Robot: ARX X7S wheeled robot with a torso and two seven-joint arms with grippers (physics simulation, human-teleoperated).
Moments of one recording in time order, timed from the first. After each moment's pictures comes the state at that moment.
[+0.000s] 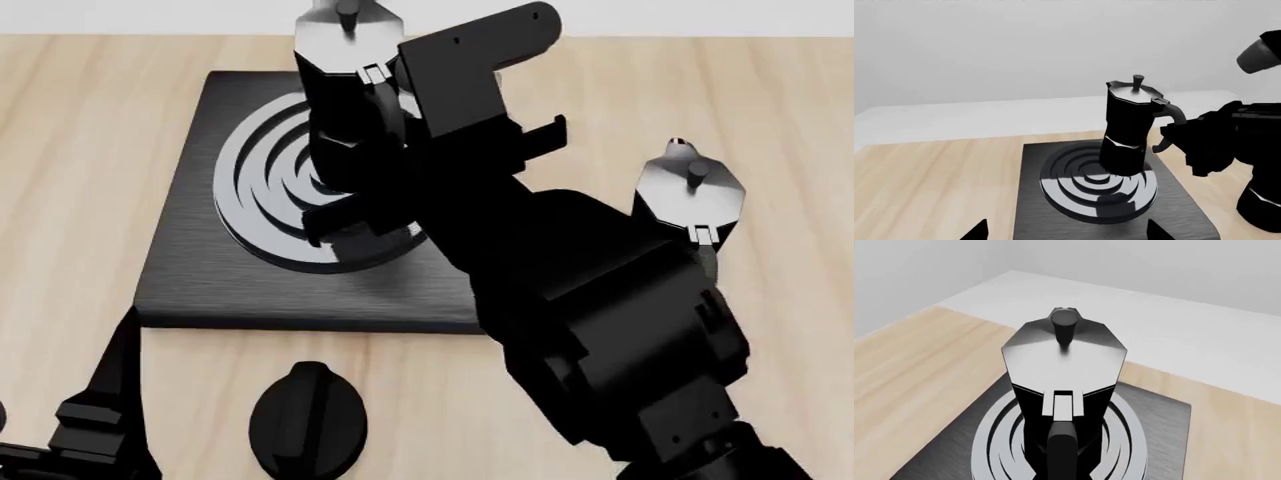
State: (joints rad) left arm -0.41 -0.72 0.30 0.93 -1.07 -0.70 -0.89; right arm 1.17 0.24 -0.59 0.26 0.71 0.77 0.07
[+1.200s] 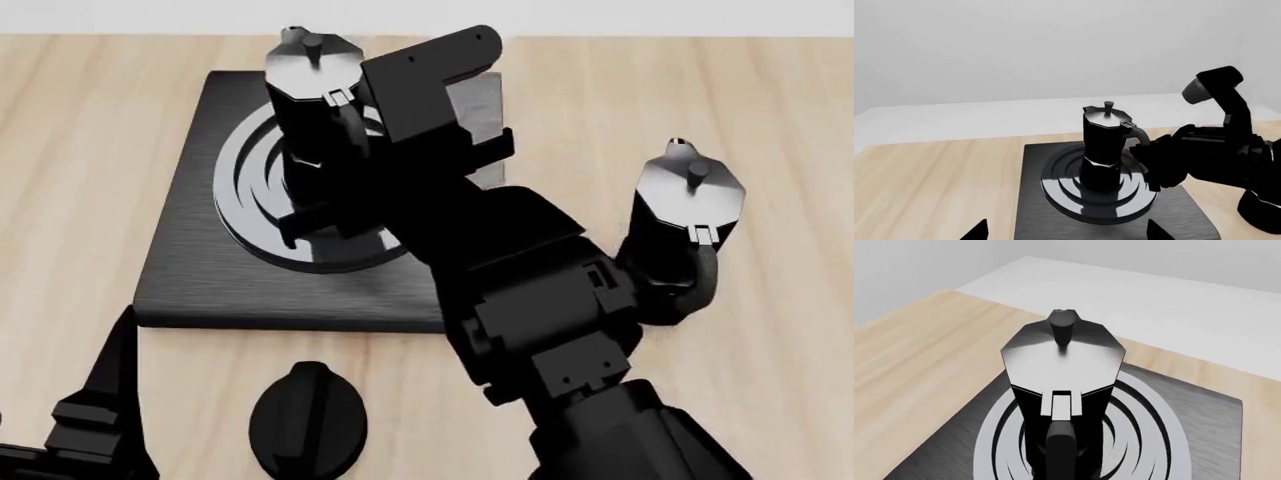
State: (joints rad) left arm -0.41 -0.73 0.31 0.93 -1.07 -0.68 -0.91; right arm 1.27 0.07 -0.68 0.77 0.61 0.50 -0.12
